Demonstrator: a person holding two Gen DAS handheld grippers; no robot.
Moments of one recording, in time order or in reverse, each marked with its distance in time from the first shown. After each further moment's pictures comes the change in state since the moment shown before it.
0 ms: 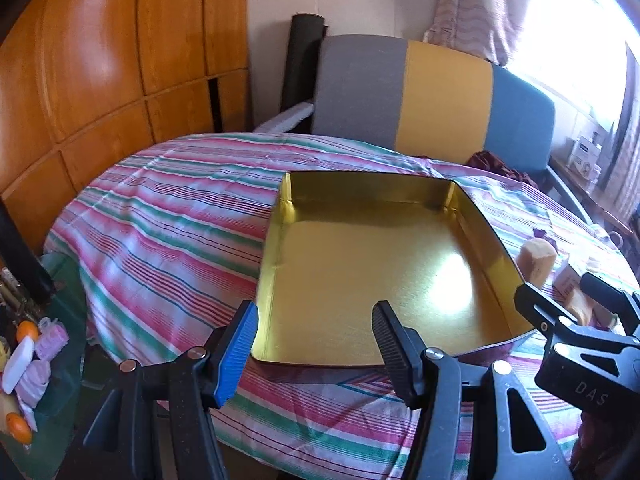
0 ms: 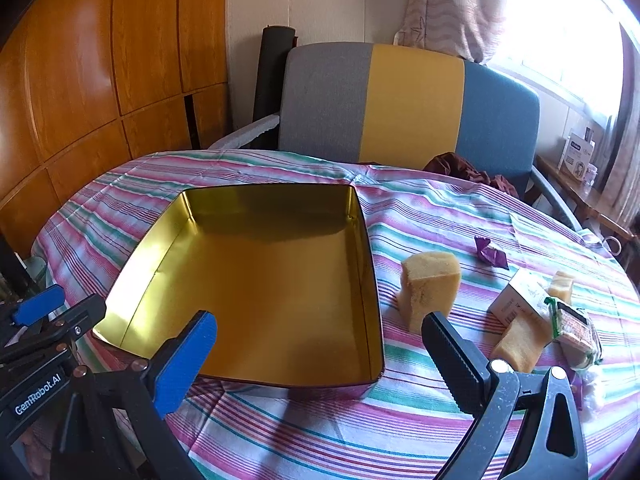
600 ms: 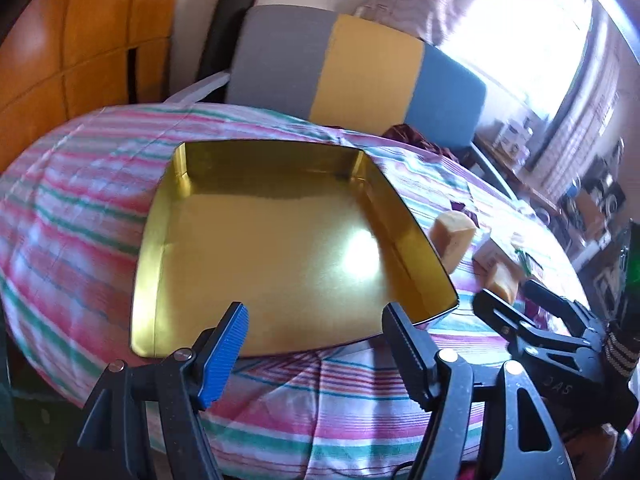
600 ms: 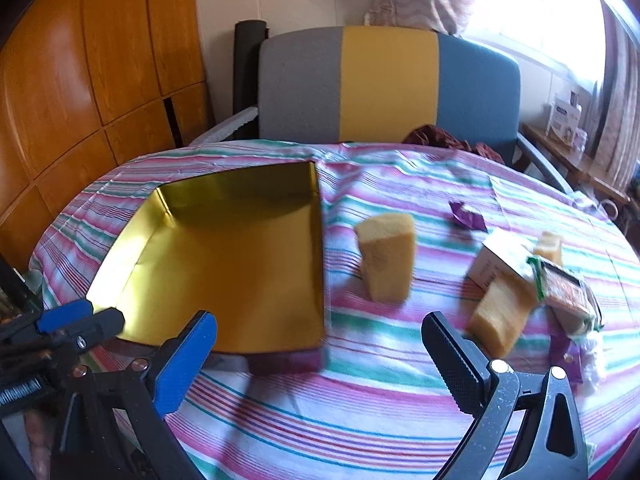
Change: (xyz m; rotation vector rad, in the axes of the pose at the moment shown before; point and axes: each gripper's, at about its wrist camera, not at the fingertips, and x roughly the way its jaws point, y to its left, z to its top) left arm 0.019 -0.042 0.005 0.067 0.102 -0.303; right arm -0.003 -0.052 -0.020 0.095 0.050 0.000
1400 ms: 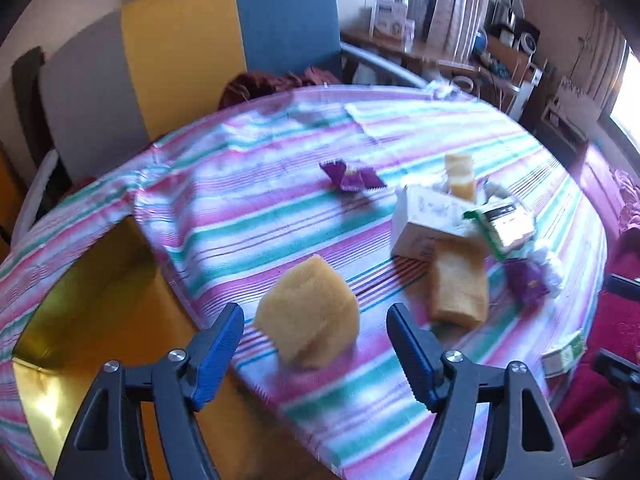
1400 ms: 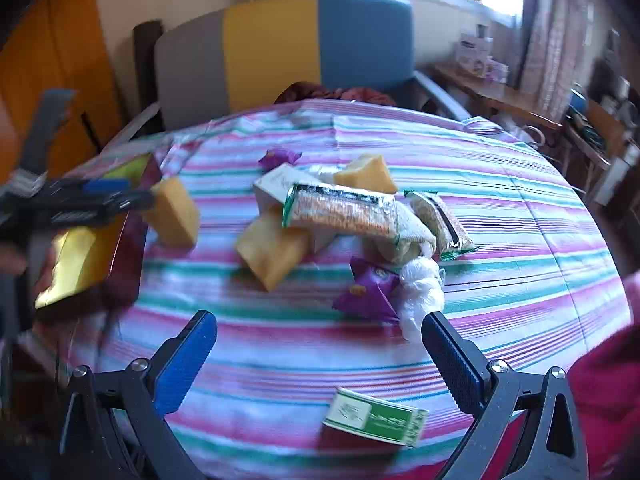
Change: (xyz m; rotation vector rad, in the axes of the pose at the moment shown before) left arm 0.138 -0.174 0.081 0.534 0.237 -0.168; right arm -0.061 -0.188 -0.038 0.158 0.143 -0.162
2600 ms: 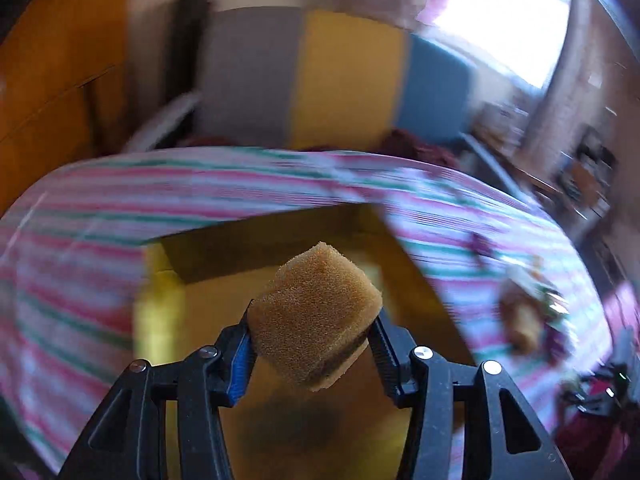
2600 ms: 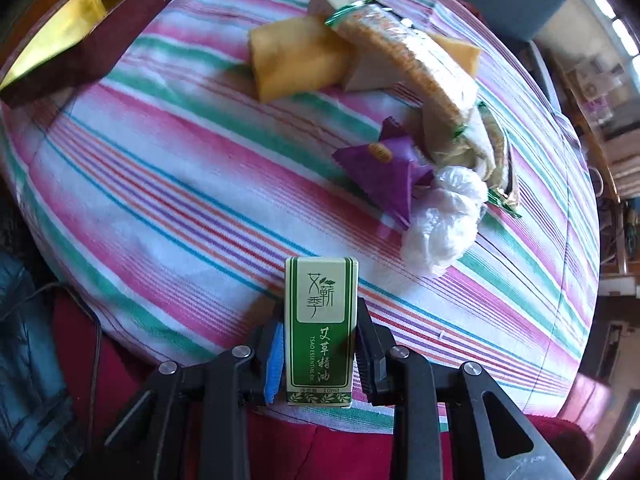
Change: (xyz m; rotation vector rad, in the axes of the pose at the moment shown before) left arm -0.124 0.186 -0.109 -0.457 -0.196 0.186; right arm 0.055 -0.015 -0.048 -0.478 0.475 -0.041
